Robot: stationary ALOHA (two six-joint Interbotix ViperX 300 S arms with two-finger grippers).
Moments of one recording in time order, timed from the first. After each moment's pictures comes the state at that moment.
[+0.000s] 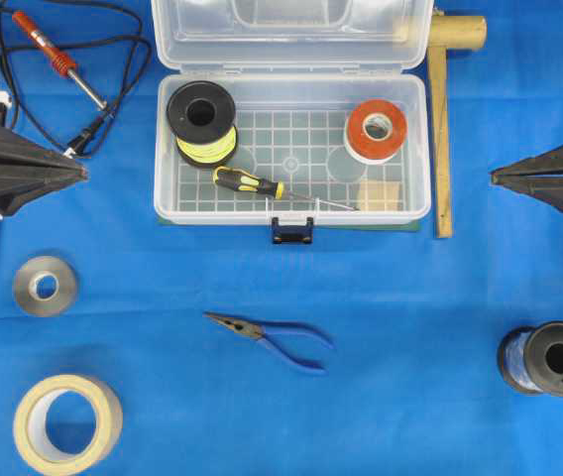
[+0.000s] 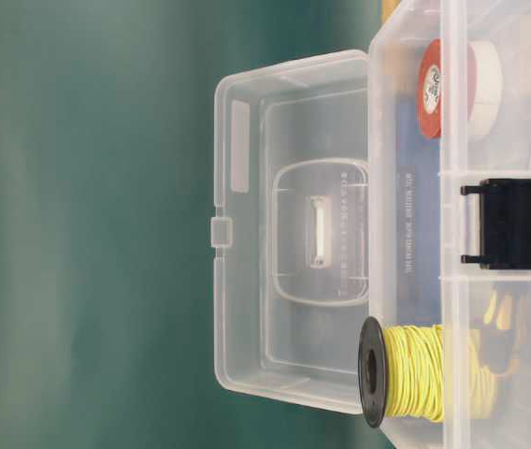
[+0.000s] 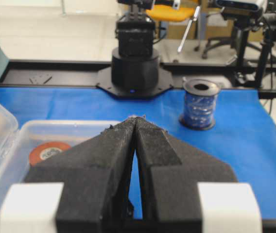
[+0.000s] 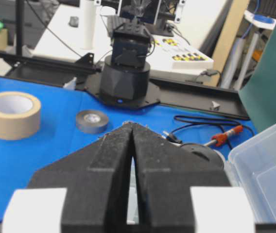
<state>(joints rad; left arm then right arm) 0.00 -0.97 1.18 0.00 -0.29 0.00 0.00 -0.96 1.17 0.00 -0.29 0.00</state>
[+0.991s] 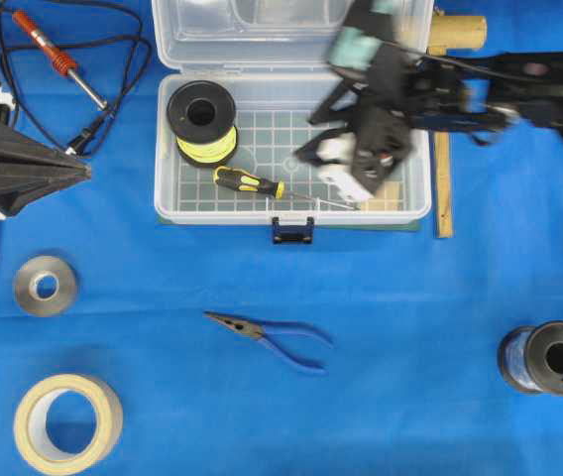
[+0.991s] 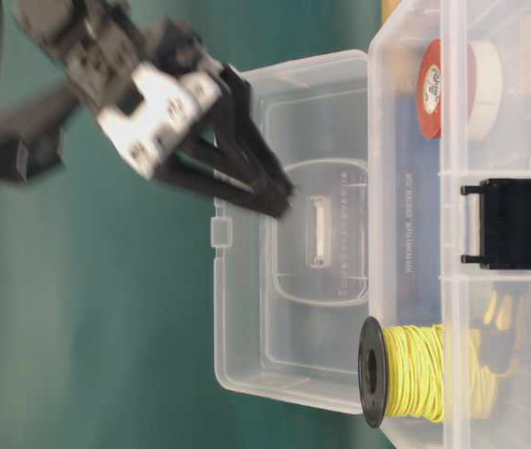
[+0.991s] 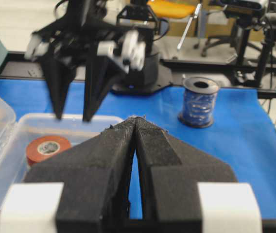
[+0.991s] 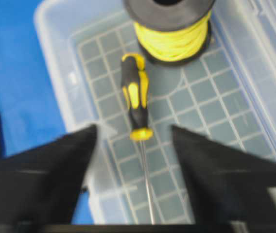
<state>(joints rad) 0.00 -0.96 1.18 -0.04 -0.29 0.00 -0.21 -0.07 0.45 0.12 0.37 0.32</state>
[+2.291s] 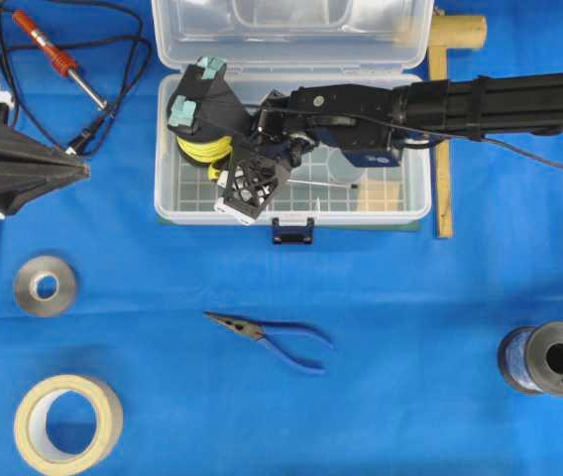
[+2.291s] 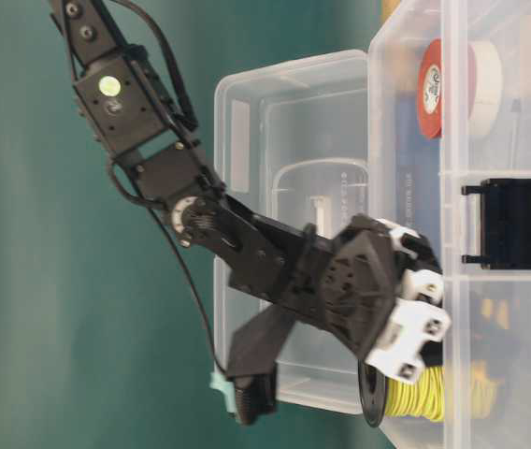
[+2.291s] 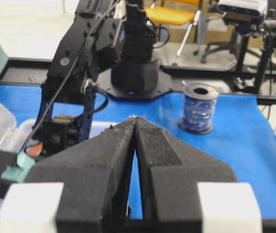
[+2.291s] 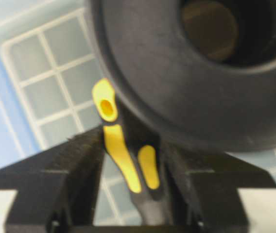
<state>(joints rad) 0.00 -0.96 1.19 -0.04 -0.31 0.00 -0.18 0.48 -0.01 0.09 0.66 0.32</state>
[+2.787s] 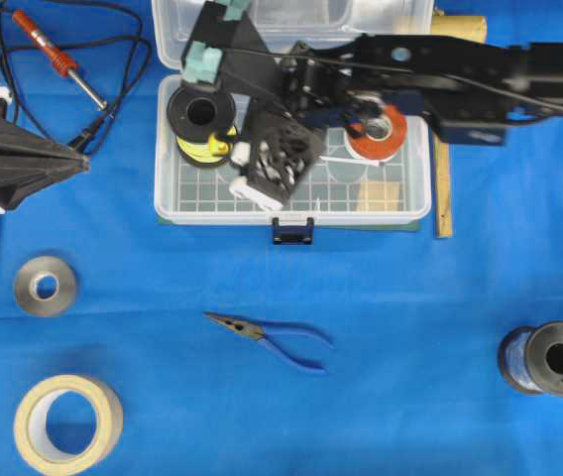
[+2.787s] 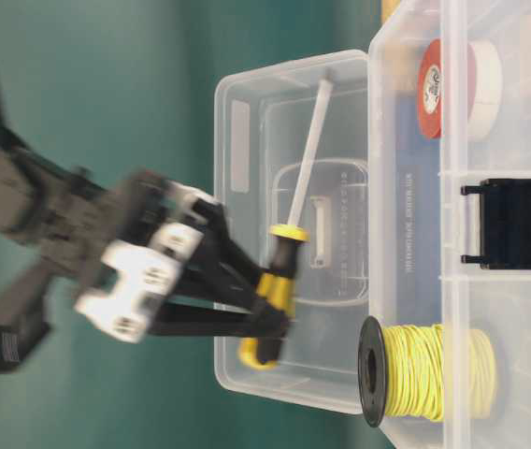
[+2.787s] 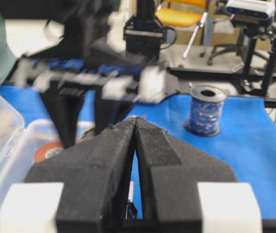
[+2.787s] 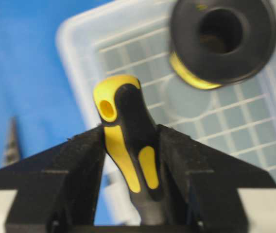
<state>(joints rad) 0.02 -0.96 1.19 -0.03 -0.31 0.00 -0.12 0.17 -0.01 0.05 0.81 0.36</state>
